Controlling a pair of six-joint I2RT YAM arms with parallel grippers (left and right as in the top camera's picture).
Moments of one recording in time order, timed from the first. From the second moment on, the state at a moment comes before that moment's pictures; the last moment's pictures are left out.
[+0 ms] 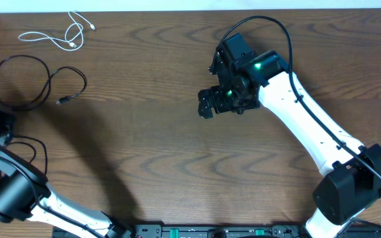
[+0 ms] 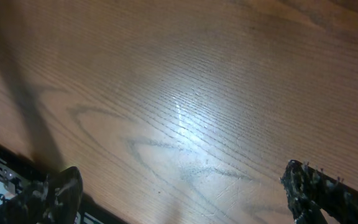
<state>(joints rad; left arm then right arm) 0.90 2.04 1.44 -0.47 0.20 -0.40 0.54 1.84 1.67 -1.14 -0.29 0.29</state>
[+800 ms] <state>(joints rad) 1.09 2.03 1.48 -0.67 -0.20 -0.41 0.57 1.84 1.67 -1.13 -0.29 0.29</state>
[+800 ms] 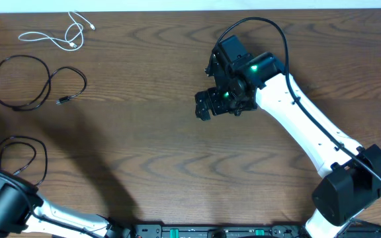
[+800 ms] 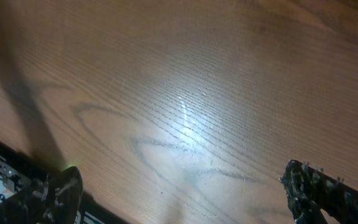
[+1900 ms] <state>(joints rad) 1.14 2.13 1.48 -0.61 0.19 -0.45 0.59 1.84 1.67 -1.12 -0.28 0.29</state>
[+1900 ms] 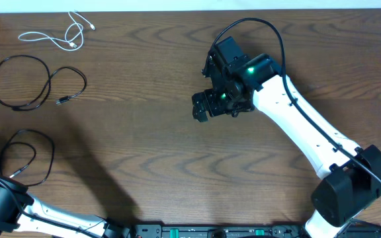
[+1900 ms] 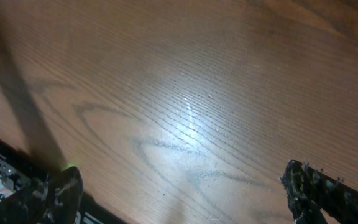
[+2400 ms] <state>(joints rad) 1.14 2.11 1.48 -0.69 0.22 -0.46 0.60 1.84 1.67 -1.12 -0.28 0.29</state>
